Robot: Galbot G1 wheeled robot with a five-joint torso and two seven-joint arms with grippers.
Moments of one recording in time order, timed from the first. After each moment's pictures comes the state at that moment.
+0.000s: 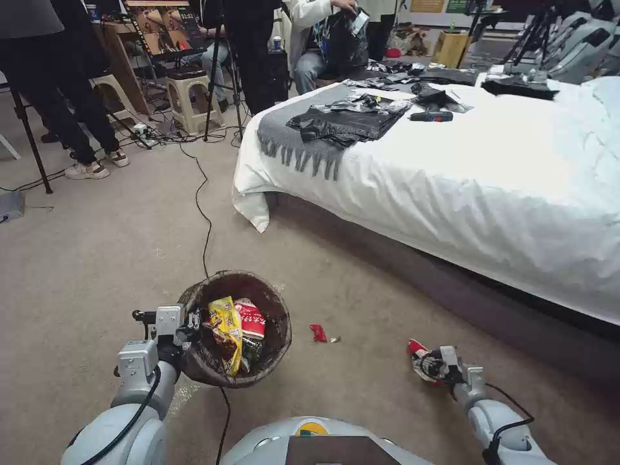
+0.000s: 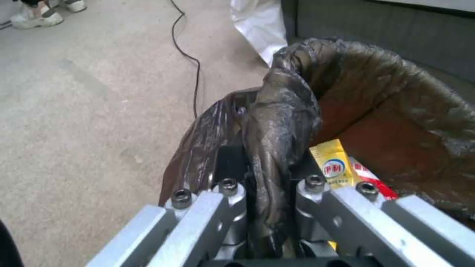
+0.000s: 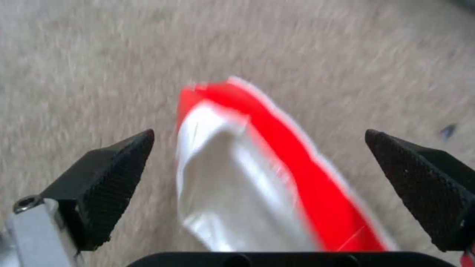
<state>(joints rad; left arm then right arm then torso) 1.83 -1.44 -0.67 -2.50 -0.17 0.59 -0.10 -1.50 1.15 0.63 1.39 0.33 -0.15 -0.18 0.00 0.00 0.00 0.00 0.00</state>
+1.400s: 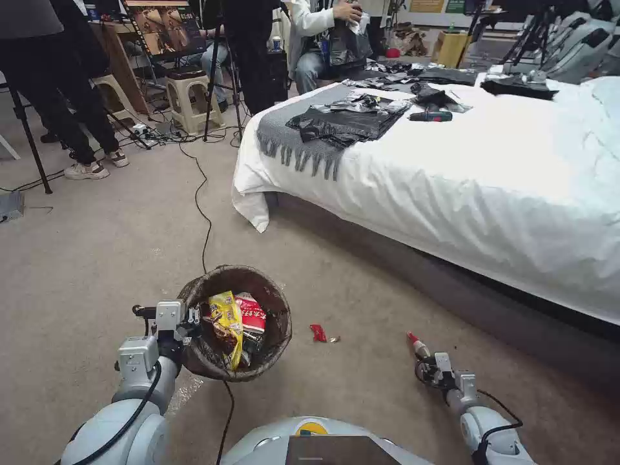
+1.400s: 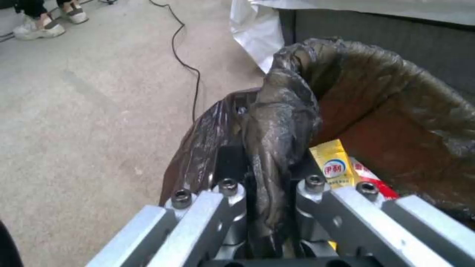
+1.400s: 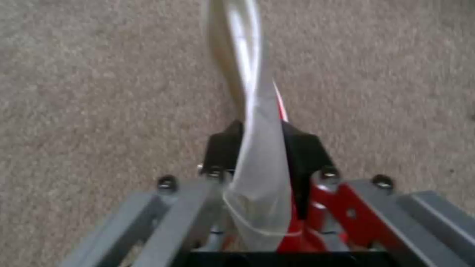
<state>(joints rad) 1.80 -1.44 -0.67 -2.50 -0.17 0.58 -0.10 -1.47 1.19 0.63 1.32 0.29 -0.09 -0.19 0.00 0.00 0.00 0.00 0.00</state>
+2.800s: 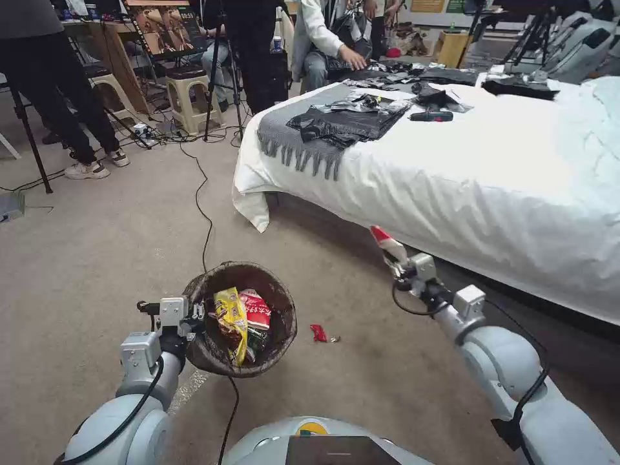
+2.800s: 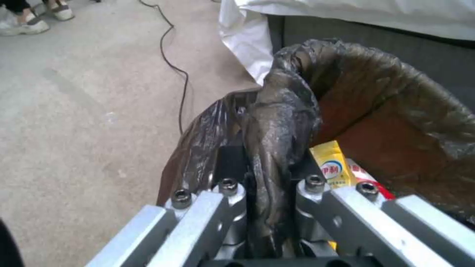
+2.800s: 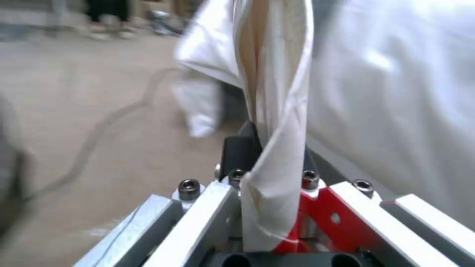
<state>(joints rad) 1.78 -1.43 -0.65 -2.50 -0.21 0.60 -0.11 -1.42 0.99 0.53 2.21 0.40 -0.31 -0.17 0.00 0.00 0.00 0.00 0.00</state>
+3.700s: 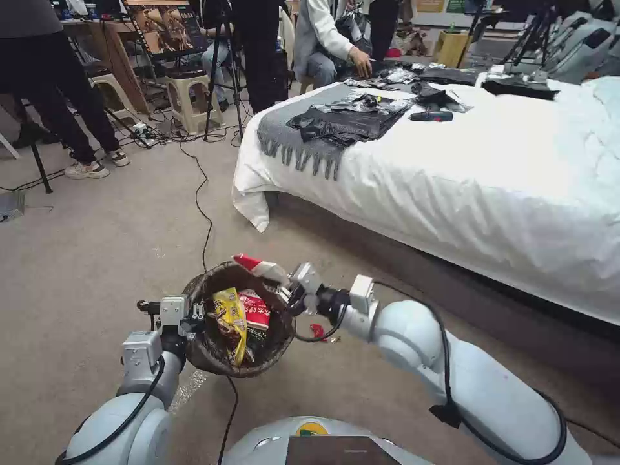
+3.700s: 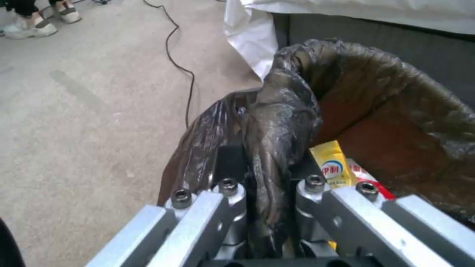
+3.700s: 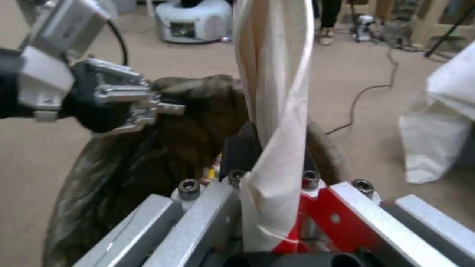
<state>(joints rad) 1.78 -1.42 -0.65 -2.50 -0.20 0.60 -0.12 -0.92 0.93 -0.18 2.23 0.56 -0.47 -0.16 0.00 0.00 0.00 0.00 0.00</state>
